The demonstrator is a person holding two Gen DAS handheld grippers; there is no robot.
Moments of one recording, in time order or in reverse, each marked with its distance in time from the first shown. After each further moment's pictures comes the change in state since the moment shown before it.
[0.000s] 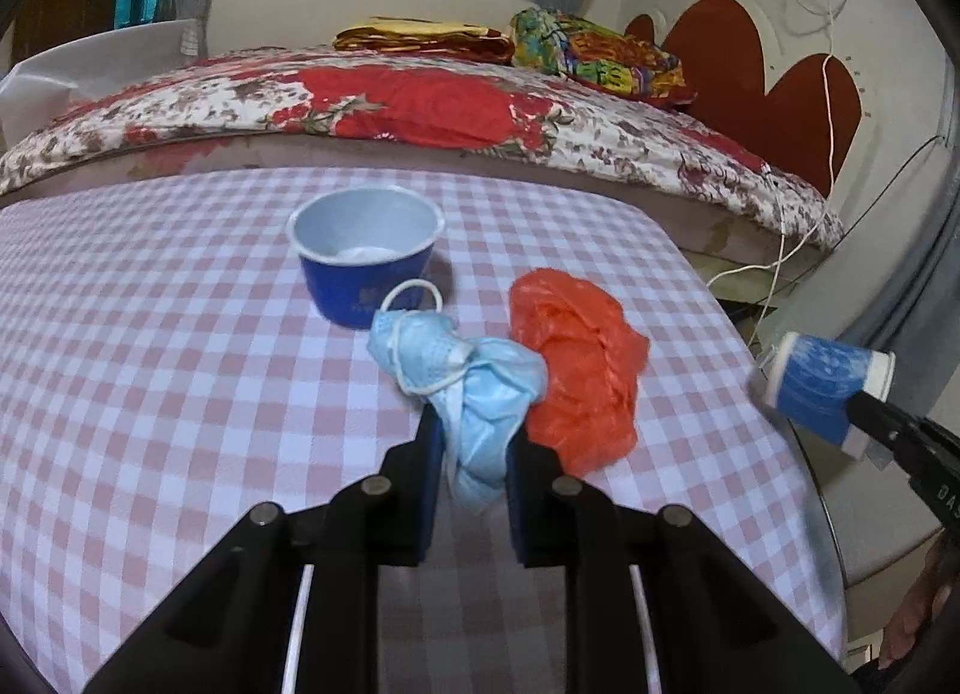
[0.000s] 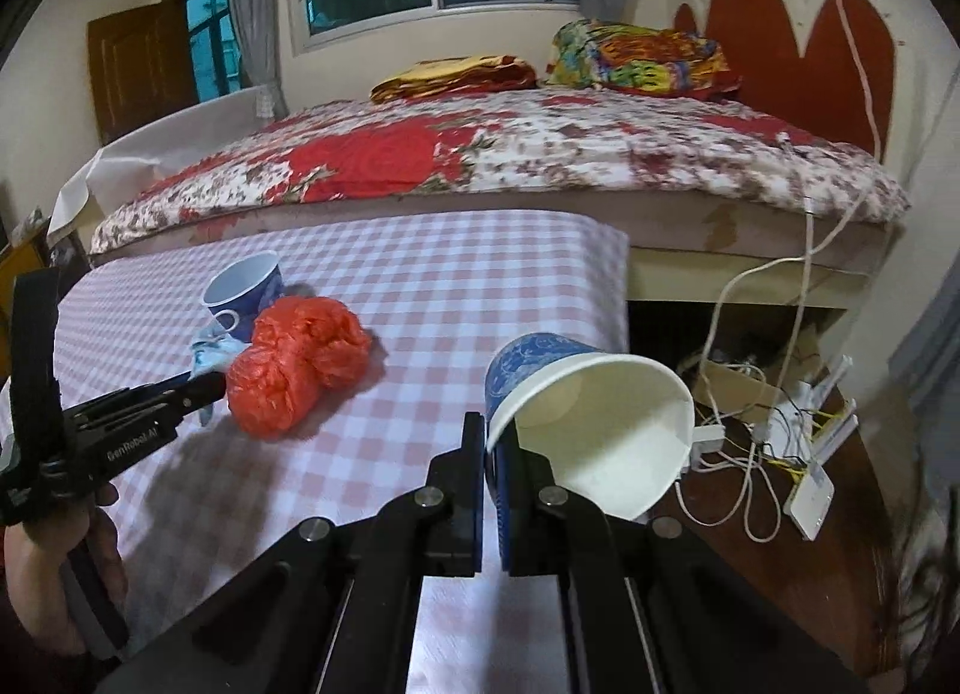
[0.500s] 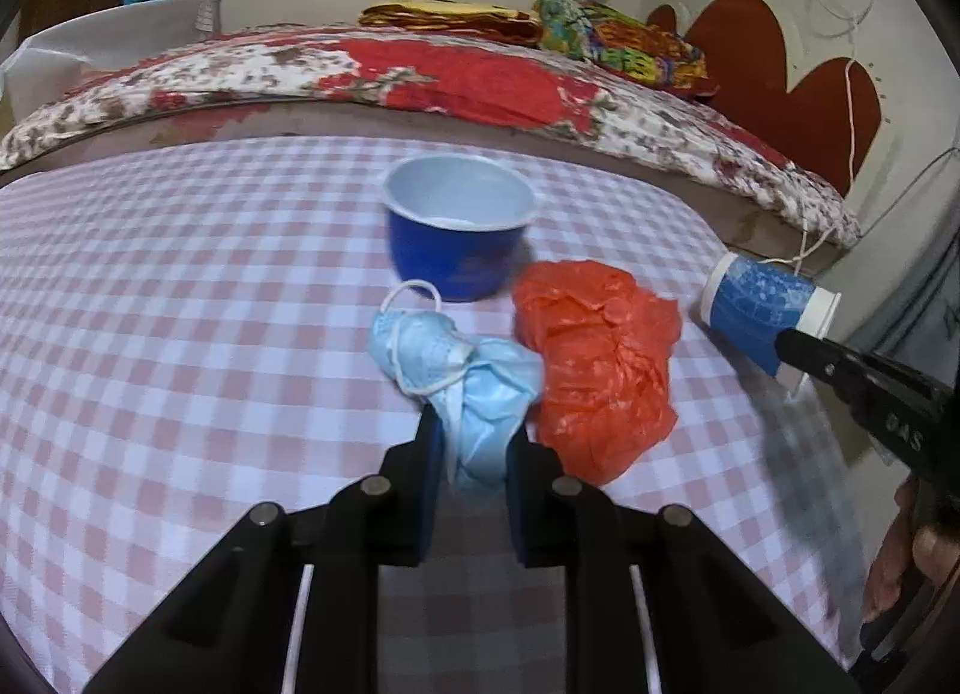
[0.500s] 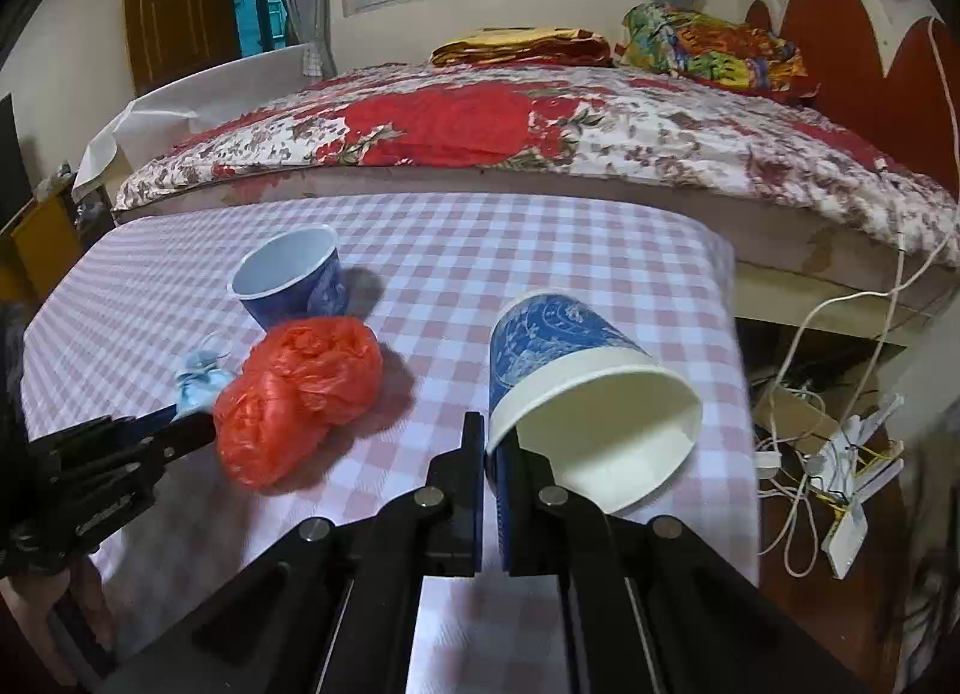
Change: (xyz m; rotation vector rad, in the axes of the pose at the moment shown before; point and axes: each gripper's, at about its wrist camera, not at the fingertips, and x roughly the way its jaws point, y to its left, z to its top) left arm 0.011 0.040 0.001 -0.013 0.056 -0.005; right arm 0.071 0.067 0.028 -0.101 0.070 0.076
